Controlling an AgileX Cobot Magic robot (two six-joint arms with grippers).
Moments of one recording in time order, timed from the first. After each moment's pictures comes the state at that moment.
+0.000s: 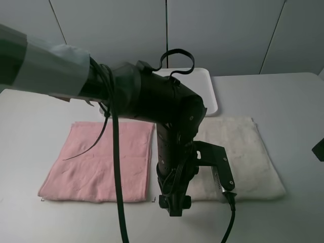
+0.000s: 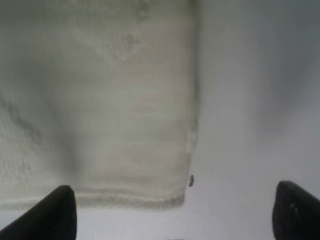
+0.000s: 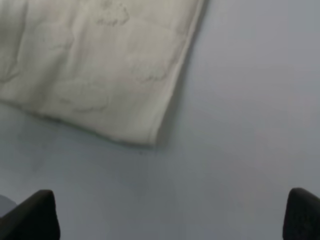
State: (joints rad) left arm -1.05 2.16 -1.43 -0.06 0.93 0.58; right arm 0.01 0.98 -0.71 0.09 1.14 -0.38
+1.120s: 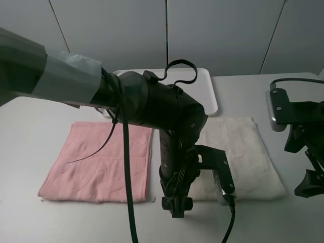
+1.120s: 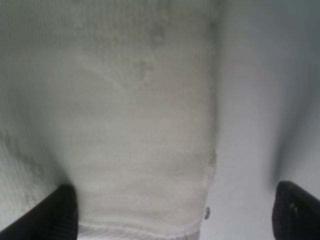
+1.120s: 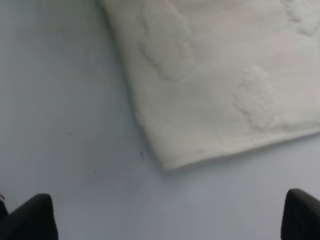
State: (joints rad) left arm -1.05 2.20 -1.44 -0.05 0.89 0.58; right arm 0.16 1.38 -0.64 0.09 0.94 -1.21
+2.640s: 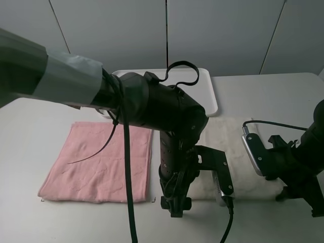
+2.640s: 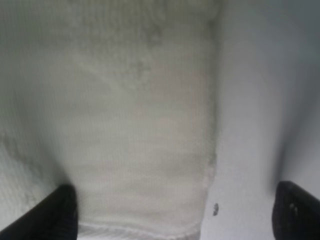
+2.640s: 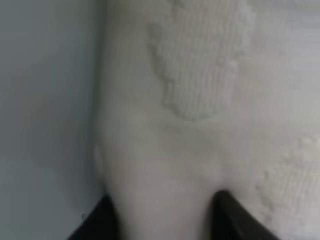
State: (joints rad) left arm -1.05 2.20 -1.44 -0.02 0.89 0.56; right arm 0.19 1.67 -0.46 0.04 0.43 -1.51
